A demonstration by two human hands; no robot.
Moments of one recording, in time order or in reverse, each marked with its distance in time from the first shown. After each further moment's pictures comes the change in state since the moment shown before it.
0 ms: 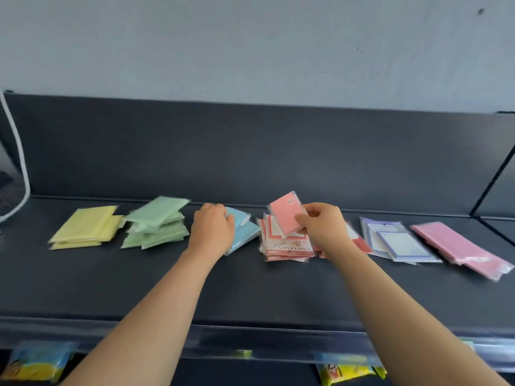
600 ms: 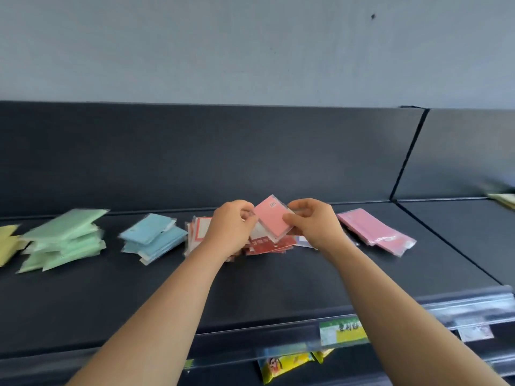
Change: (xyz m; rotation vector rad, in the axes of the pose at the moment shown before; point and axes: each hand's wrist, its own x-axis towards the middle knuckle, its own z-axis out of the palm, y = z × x) left_hand -0.037 0.140 0.061 -0.316 -0.217 0.250; right_hand 0.001 0.056 -0.114 0.110 0.050 0.012
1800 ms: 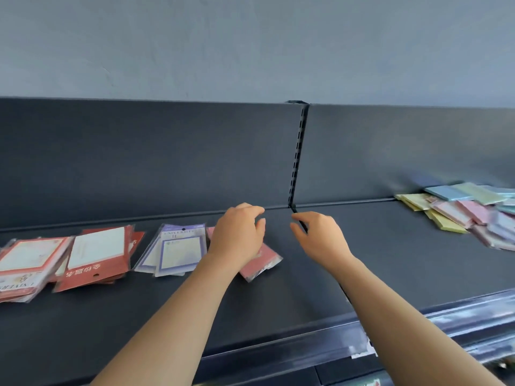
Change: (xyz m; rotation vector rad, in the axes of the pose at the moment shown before) left_hand 0.042 0.181 0.243 0.232 -0.023 0.212; right_hand 0.063 0.118 -0.268 -0.698 0.099 -0.152
